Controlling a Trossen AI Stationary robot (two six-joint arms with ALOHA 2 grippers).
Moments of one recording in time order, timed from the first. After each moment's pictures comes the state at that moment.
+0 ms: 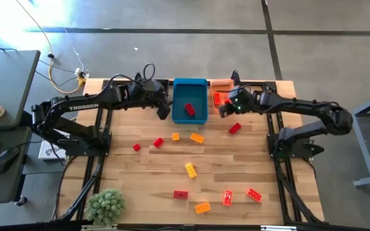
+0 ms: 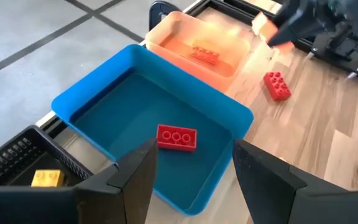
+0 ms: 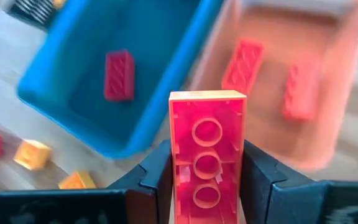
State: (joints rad) left arm 0.45 1.29 1.02 -0.36 -0.14 -0.24; right arm -0.40 1.23 0.87 -0.56 0.18 0.70
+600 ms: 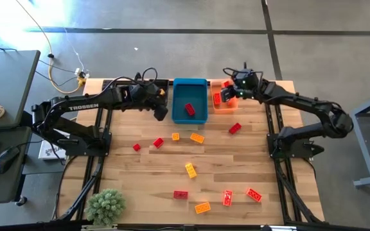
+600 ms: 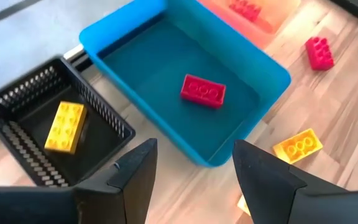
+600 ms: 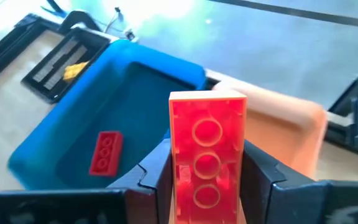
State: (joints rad) left arm 0.45 1.29 1.02 -0.56 -0.19 -0.38; right arm -0.63 1.23 0.87 -0.30 0.10 0.40
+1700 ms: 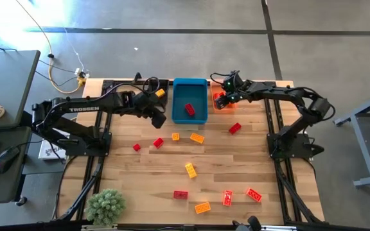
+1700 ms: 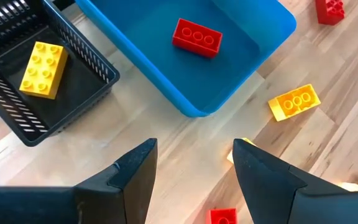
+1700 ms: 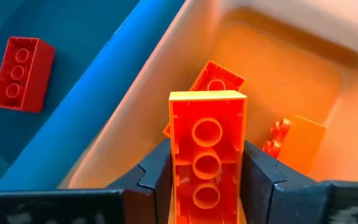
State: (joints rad) left arm 0.38 1.29 0.99 -0.66 -0.16 -0.49; right arm -0.70 1.57 0.87 -0.29 -0.03 0.26
